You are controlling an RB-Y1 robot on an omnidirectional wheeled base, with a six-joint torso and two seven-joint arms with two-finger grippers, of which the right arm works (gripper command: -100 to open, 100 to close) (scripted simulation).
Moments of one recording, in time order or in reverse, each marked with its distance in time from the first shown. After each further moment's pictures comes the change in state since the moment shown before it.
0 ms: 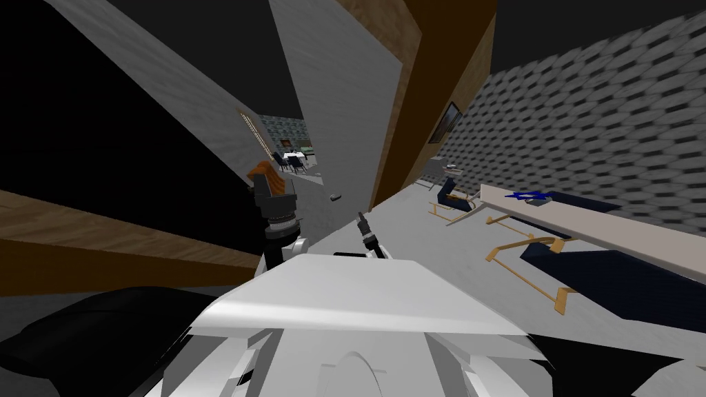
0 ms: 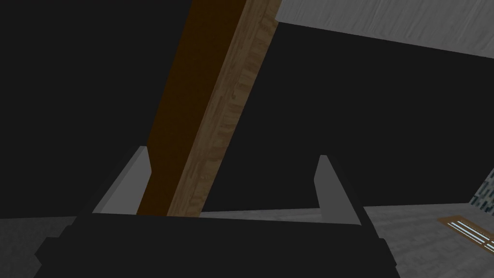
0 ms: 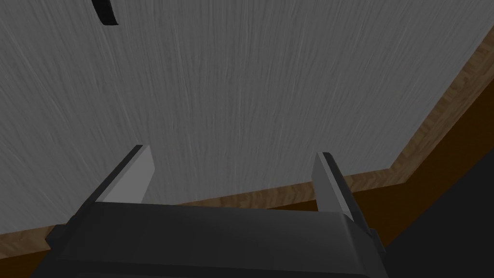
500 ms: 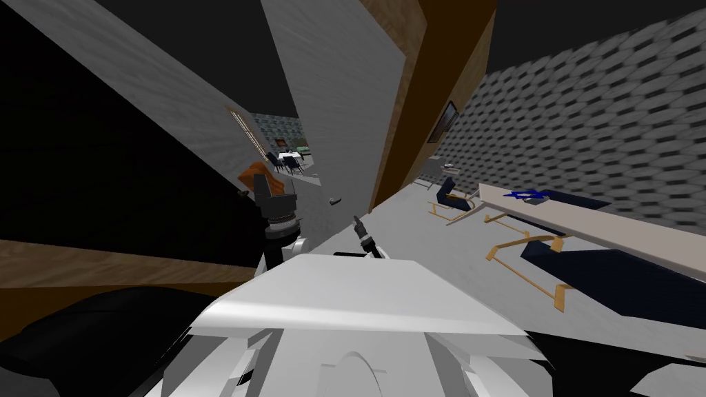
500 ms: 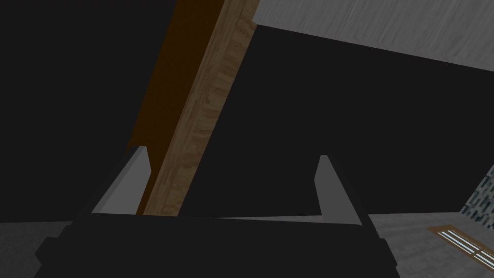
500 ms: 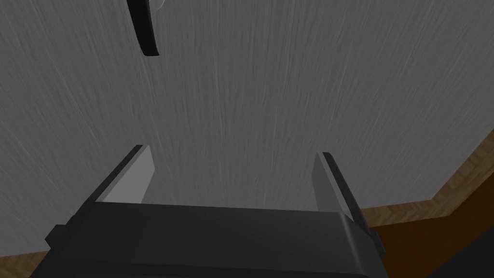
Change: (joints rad) arm -0.050 -0.007 0.072 0.119 -0.005 -0.008 -0.018
